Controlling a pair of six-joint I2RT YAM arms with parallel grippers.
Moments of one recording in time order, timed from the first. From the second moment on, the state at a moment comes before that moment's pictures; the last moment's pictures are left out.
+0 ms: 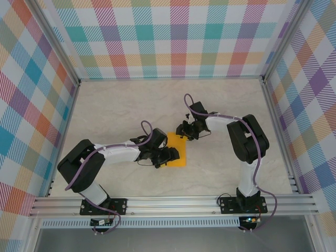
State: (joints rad) left arm -0.80 1.61 0.79 -0.21 0.37 -1.07; right arm 0.48 1.97 1.17 -0.33 -0.53 0.74
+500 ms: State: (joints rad) left arm -0.80 1.57 0.82 -0.13 0.38 -1.05; right arm 0.48 1.97 1.17 -0.33 -0.53 0.74
